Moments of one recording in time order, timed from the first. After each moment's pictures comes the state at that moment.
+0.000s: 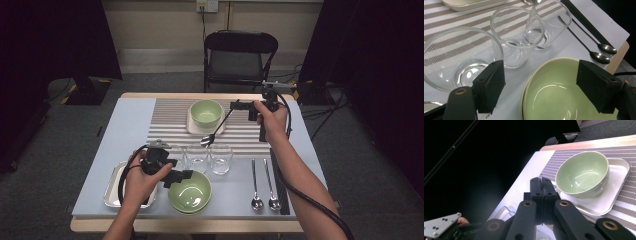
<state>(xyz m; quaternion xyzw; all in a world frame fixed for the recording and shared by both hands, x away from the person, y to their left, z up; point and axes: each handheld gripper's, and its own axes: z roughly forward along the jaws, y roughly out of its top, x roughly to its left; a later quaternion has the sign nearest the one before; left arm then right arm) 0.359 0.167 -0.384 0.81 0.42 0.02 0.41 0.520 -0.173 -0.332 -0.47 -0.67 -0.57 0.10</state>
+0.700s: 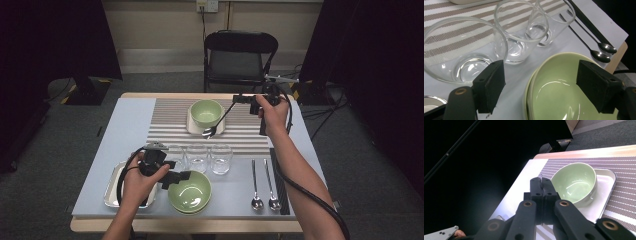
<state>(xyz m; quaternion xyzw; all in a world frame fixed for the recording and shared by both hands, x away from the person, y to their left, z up) 0.359 0.174 -0.391 0.80 0.43 0.01 0.41 0.534 -0.177 -0.325 -0.48 -0.66 -0.57 0.07</state>
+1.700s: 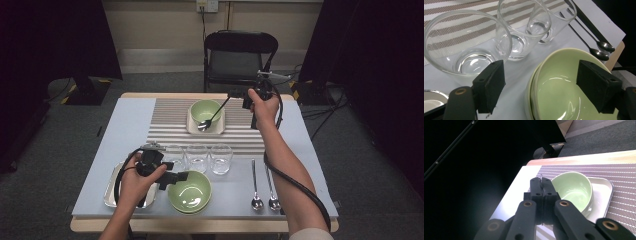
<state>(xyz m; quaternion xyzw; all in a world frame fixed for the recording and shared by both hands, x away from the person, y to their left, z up) 0.360 0.181 -0.395 0.80 0.43 0.00 0.41 0.561 -0.159 -0.332 -0.51 -0.64 -0.57 0.06</state>
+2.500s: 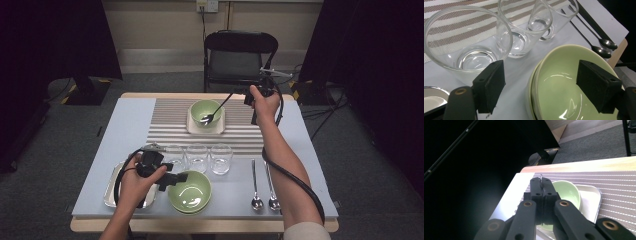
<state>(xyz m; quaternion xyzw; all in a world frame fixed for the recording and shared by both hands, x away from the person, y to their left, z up) 0.358 0.181 -0.396 0.81 0.43 0.00 0.40 0.576 -0.166 -0.335 -0.52 -0.63 -0.58 0.04</state>
